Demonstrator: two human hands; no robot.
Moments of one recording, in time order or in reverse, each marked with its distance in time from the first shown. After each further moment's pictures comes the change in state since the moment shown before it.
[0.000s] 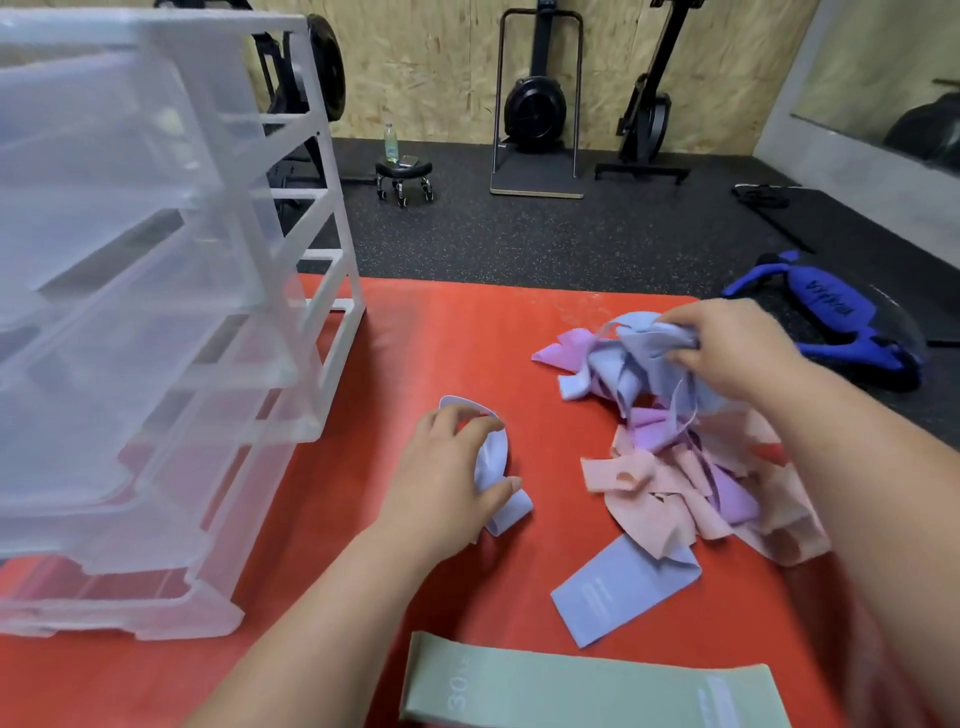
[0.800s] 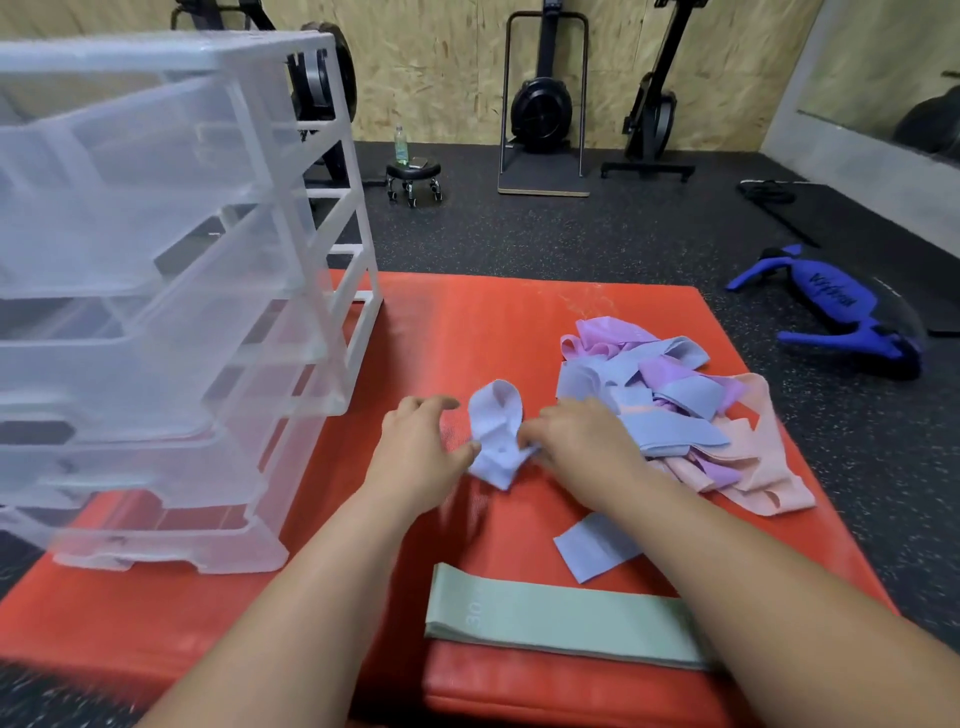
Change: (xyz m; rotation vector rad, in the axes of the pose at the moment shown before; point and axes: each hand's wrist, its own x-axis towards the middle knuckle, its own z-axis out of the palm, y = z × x) left_hand -0.024 -0.013 -0.031 -0.053 -0.062 -0.339; right_hand -0.121 -0.128 0.079 -0.103 -0.006 -0.531
